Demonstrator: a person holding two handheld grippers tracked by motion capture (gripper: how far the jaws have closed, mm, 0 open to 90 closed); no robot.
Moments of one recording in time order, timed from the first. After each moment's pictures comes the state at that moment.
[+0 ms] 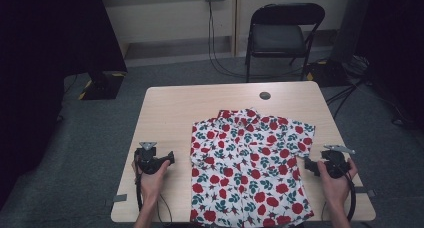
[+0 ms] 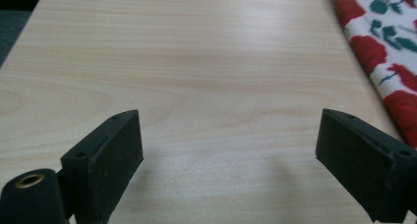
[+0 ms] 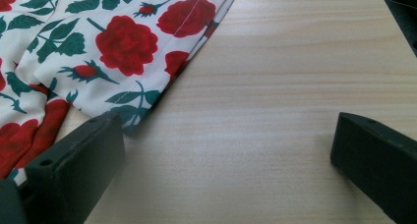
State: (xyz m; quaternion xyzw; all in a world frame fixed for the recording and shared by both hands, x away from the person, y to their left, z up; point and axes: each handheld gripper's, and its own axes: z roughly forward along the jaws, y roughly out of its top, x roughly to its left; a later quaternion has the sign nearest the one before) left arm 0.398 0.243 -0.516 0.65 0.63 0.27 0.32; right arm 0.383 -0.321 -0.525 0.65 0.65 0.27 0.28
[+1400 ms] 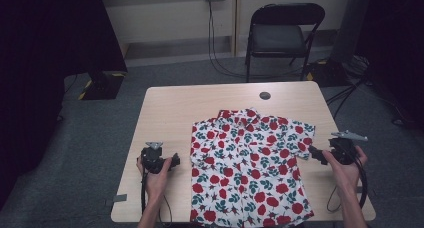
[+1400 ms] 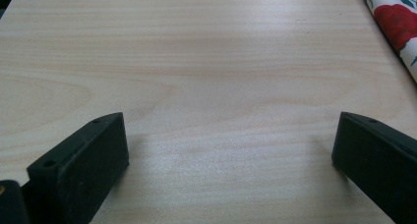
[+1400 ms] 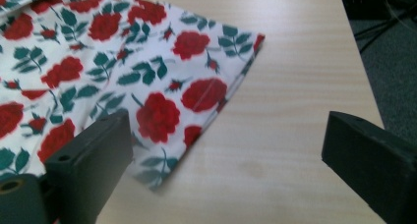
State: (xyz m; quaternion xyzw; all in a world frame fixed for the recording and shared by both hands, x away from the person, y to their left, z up) left arm 0.406 0.233 -0.528 0.66 0.63 0.27 0.29; right arm 0.399 -0.336 -0.477 0.61 0.67 0.33 0.27
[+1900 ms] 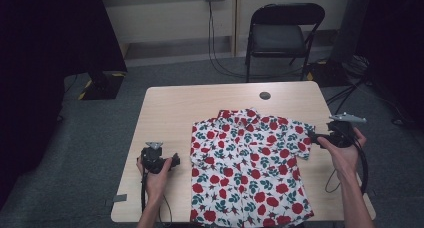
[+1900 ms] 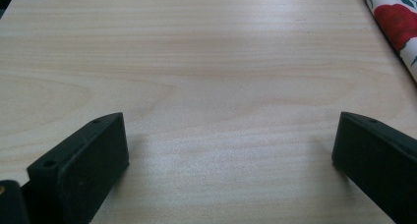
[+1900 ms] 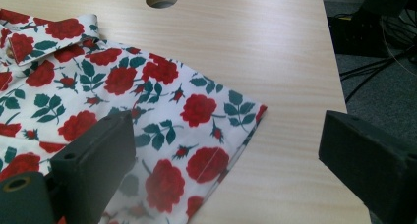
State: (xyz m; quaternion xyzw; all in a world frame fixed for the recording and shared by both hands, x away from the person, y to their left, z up) left arm 0.406 0.233 -0.528 0.66 0.63 0.27 0.29; right arm 0.434 -0.330 -0.438 0.57 0.69 0.34 0.29
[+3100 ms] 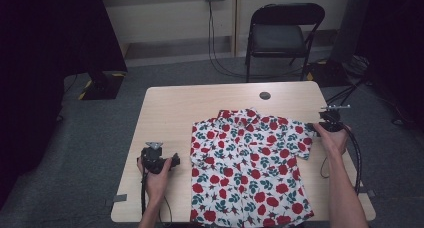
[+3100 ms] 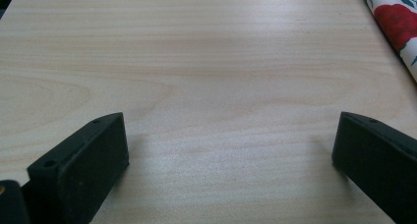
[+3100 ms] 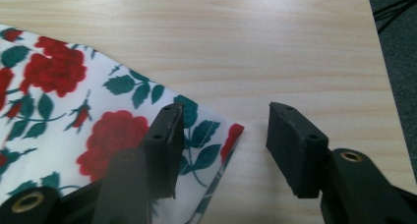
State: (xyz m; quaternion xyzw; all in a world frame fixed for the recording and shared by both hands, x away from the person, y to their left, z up) left arm 0.406 0.233 -0.528 0.66 0.63 0.27 0.29; right arm 0.522 -0.356 -0.500 0.63 0.69 0.28 0.23
